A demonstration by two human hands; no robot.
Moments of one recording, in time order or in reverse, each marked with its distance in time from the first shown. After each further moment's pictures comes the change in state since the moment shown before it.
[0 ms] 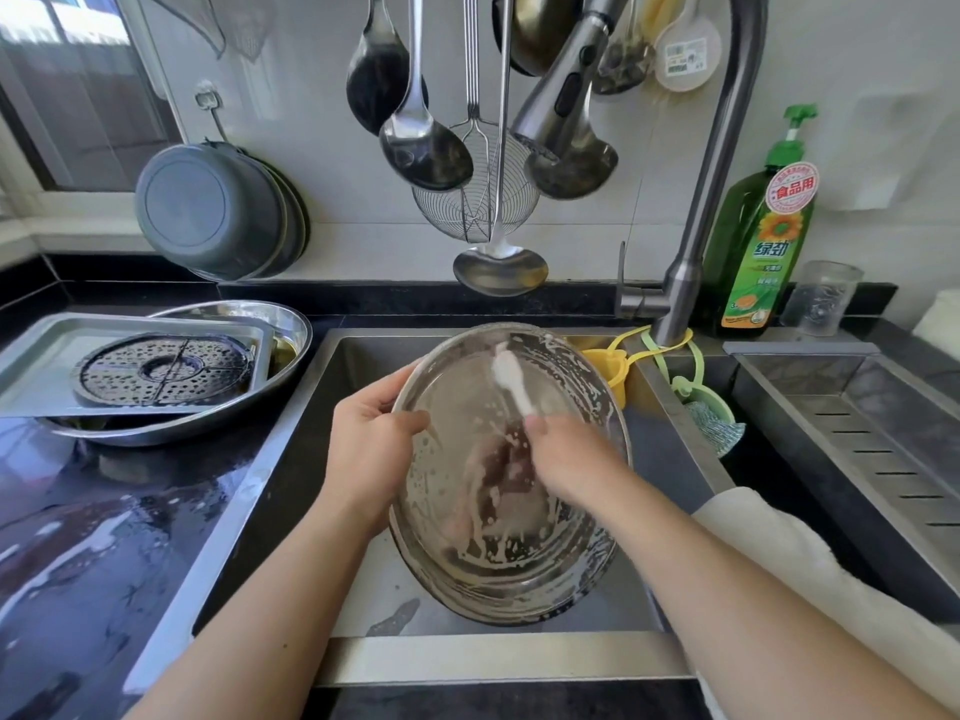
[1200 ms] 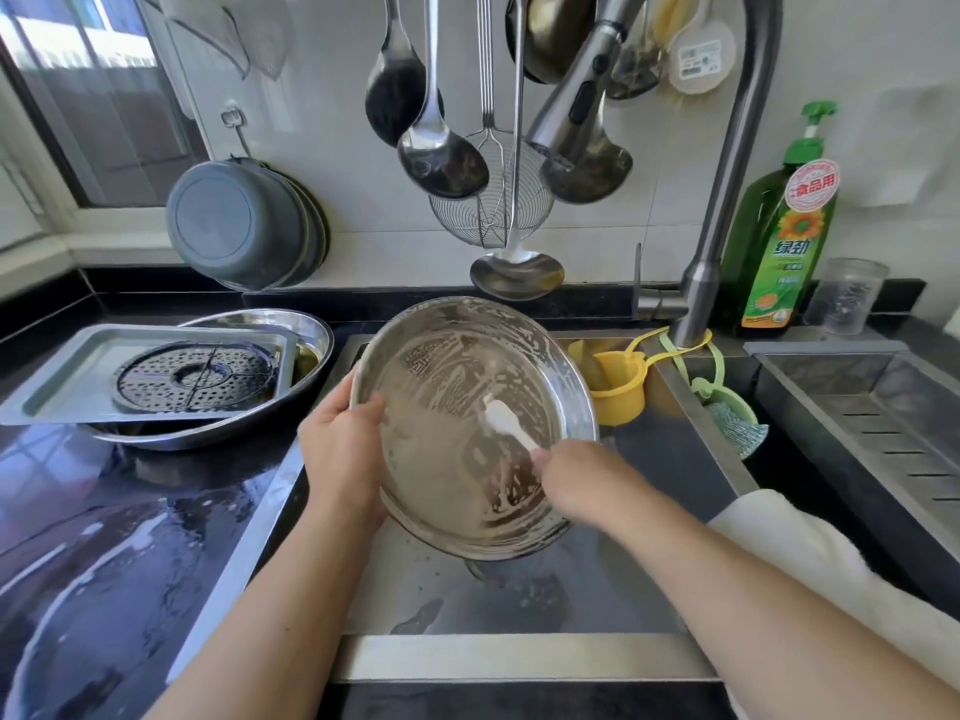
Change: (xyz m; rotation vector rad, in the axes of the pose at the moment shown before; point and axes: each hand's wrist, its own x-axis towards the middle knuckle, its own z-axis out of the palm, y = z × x) left_hand 0.016 -0.010 -0.023 -0.191 0.376 -0.088; right_hand 0.009 0.009 0.020 -0.237 -0.113 0.029
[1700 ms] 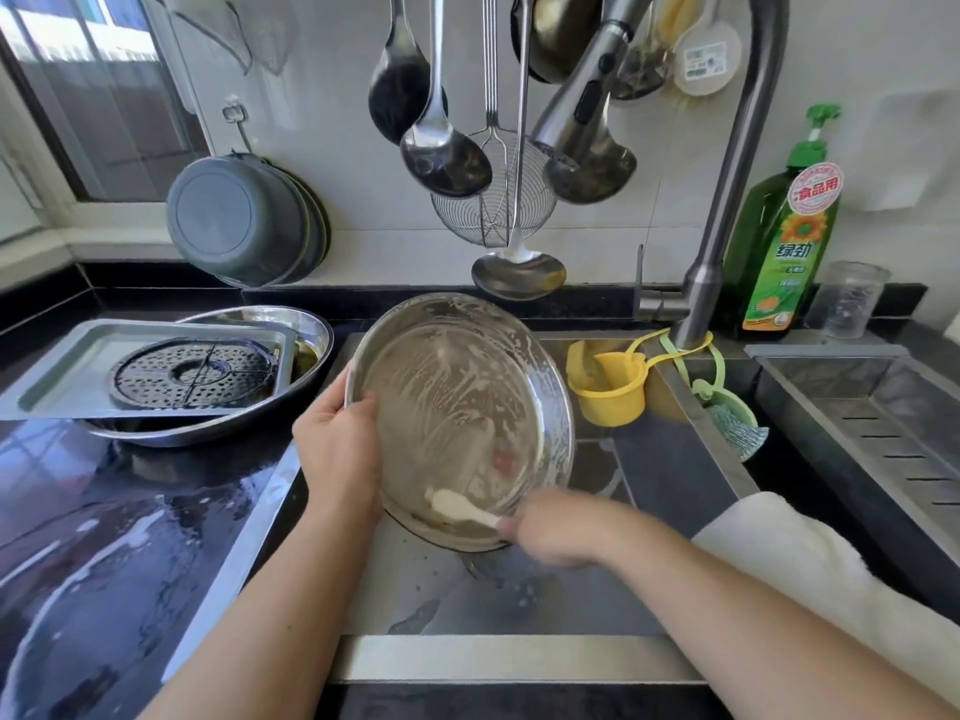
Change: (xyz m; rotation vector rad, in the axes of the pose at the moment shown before) left_hand 0.007 -0.005 0.001 0.017 0.056 0.066; right_hand -0.027 -0.017 0.010 -0.062 -0.328 -0.070
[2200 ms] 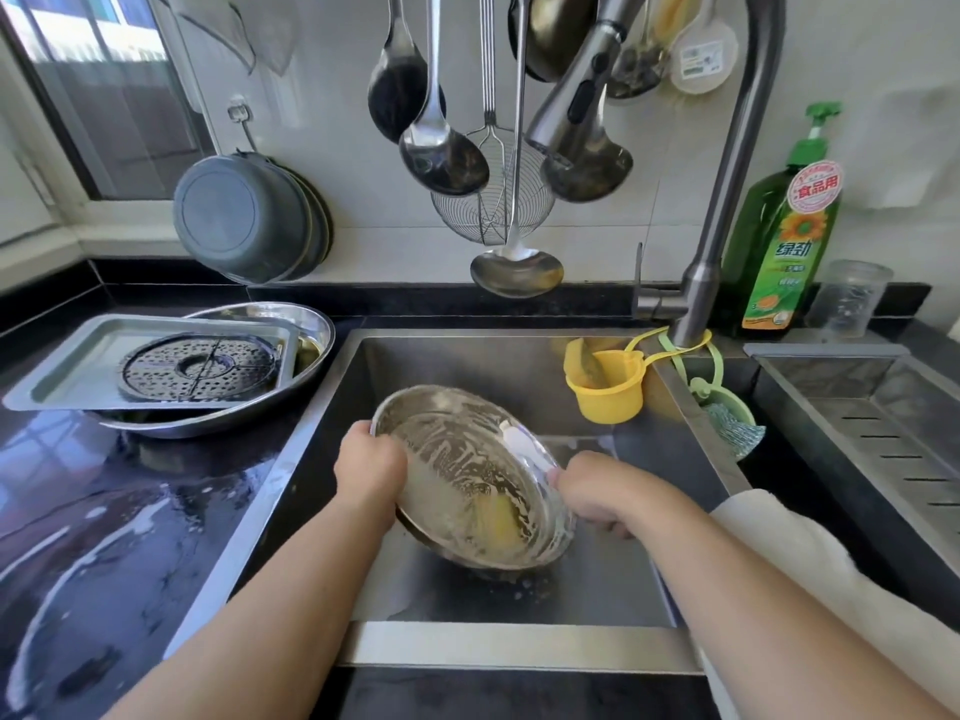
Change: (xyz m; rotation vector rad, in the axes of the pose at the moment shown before) left_hand 0.014 -0.046 0.000 0.508 0.007 -0.277; right_hand -0.006 0.033 -0.029 0.286 0.120 0.097
